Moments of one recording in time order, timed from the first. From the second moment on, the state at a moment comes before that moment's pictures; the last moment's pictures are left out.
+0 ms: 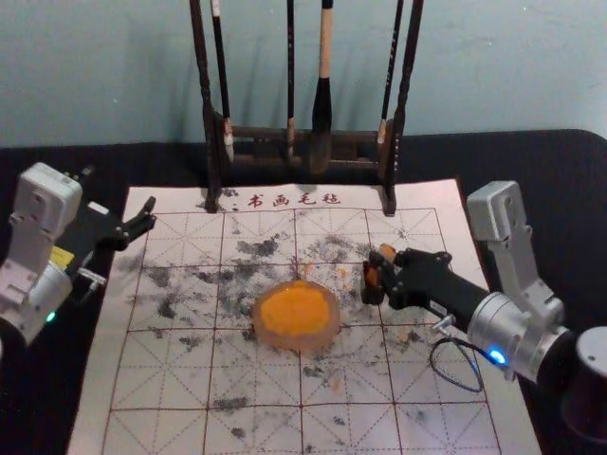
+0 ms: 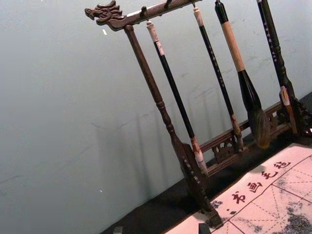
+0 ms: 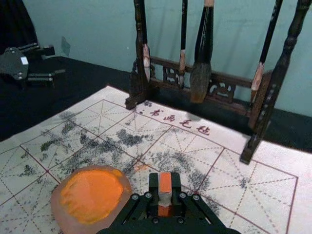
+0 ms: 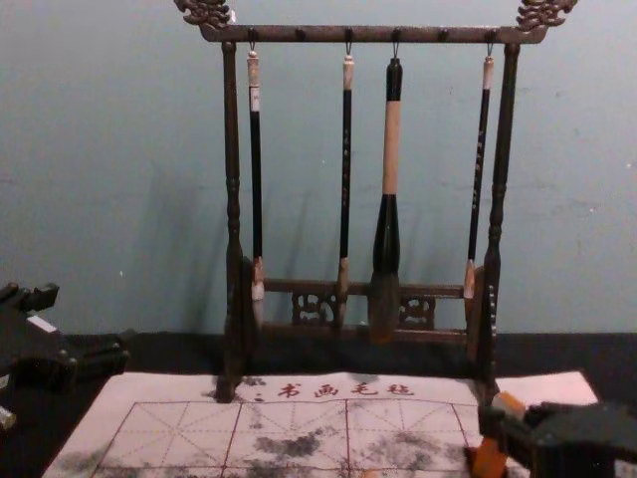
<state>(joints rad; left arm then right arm) -0.20 0.60 0.45 -1.41 -0.25 -0.12 0.03 0.06 0.40 -0.35 -1.58 0.35 0.18 0.32</state>
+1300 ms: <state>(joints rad) -0.20 0.60 0.45 -1.41 -0.25 -0.12 0.03 0.38 0.42 -0.53 -1.41 0.37 0.17 0.62</state>
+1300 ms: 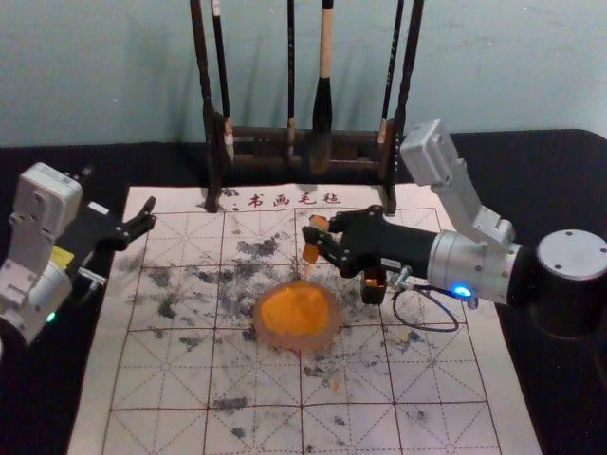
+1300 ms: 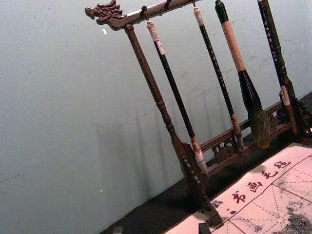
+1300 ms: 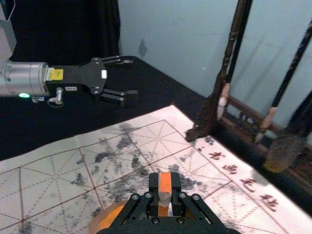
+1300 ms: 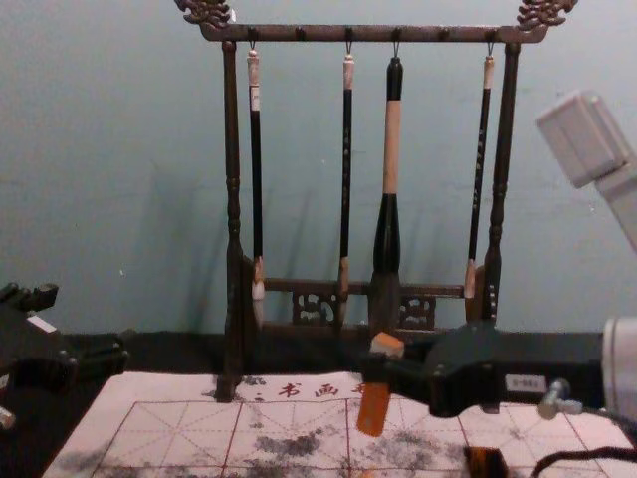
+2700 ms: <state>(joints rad) -0.20 0.60 0.45 -1.41 -0.25 -0.12 0.03 0.46 0.42 -0.66 -1.31 0.38 0.22 0.64</state>
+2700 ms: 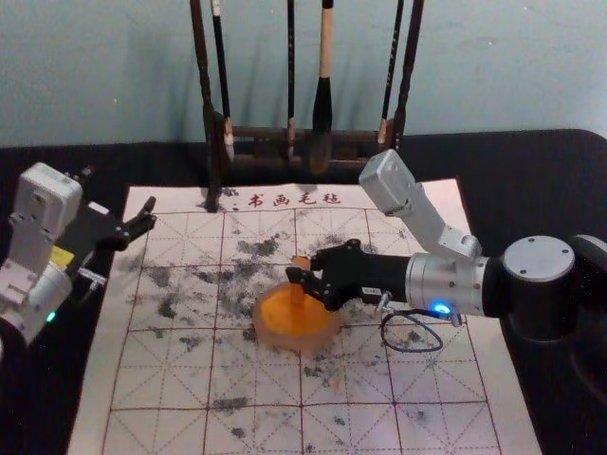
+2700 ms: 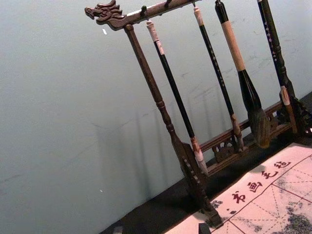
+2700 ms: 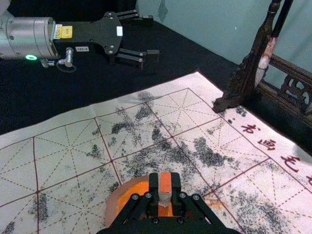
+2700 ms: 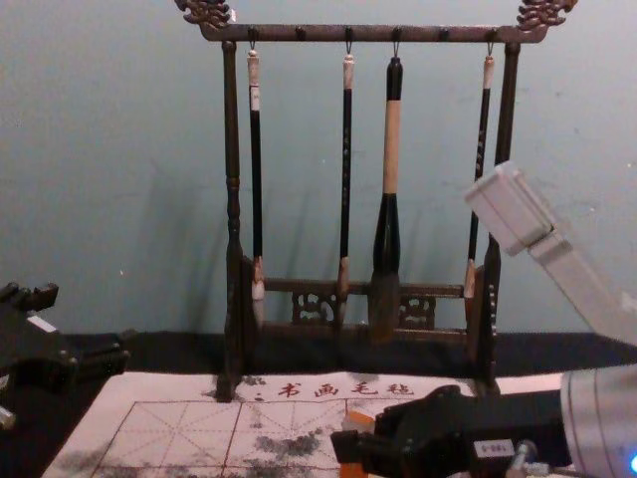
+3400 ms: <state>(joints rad) -0.20 0.60 0.45 -1.41 -0.25 -0.12 0.03 0.47 0.41 -0.67 -1.28 0.37 0.21 0.63</state>
